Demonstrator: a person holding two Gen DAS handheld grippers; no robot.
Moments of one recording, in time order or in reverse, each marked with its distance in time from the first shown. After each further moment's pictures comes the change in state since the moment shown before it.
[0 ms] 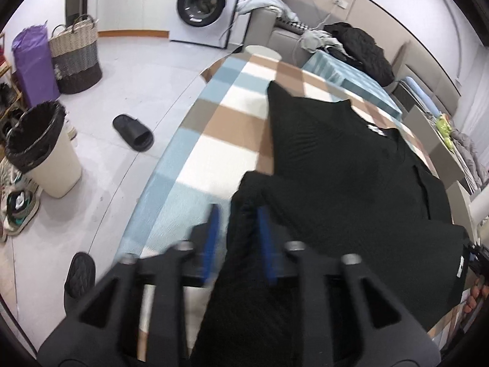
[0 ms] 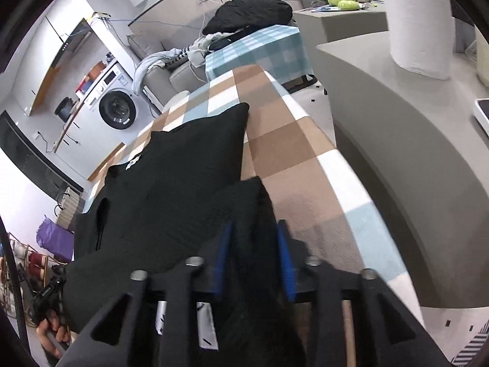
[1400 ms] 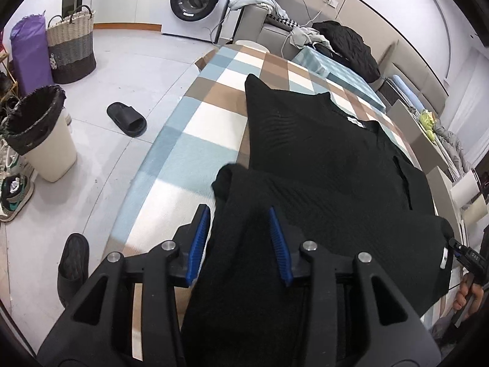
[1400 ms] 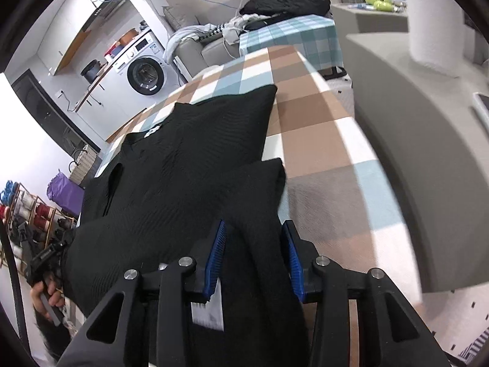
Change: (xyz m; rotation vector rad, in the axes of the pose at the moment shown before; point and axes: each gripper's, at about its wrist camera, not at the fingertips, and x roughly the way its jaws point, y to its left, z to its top) left arm -0.046 0.012 -0.048 0.013 0.022 -0.076; right arm -0.032 0.005 -0.036 -0.167 0.079 0.066
